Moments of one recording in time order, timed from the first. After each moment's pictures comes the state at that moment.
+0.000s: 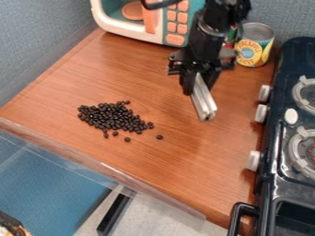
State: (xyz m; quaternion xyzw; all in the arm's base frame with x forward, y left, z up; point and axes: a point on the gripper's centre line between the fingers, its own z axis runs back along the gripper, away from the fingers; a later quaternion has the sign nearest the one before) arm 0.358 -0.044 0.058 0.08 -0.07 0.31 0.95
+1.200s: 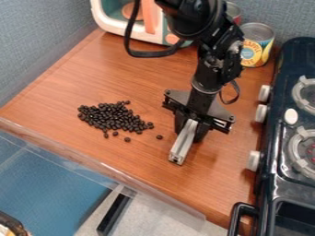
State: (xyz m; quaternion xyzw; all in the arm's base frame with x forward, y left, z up) arm 0.323 -0.053 0.009 0.08 -0.07 0.01 0.99
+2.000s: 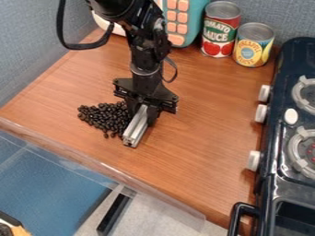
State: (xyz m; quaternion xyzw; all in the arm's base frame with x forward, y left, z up) arm 0.317 0.036 0.009 0.05 -0.06 0.05 1.00
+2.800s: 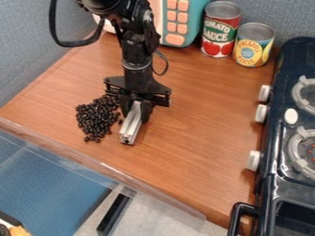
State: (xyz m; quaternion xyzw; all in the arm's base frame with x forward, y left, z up) arm 0.321 0.038 0.012 0.03 -0.06 0.10 0.99
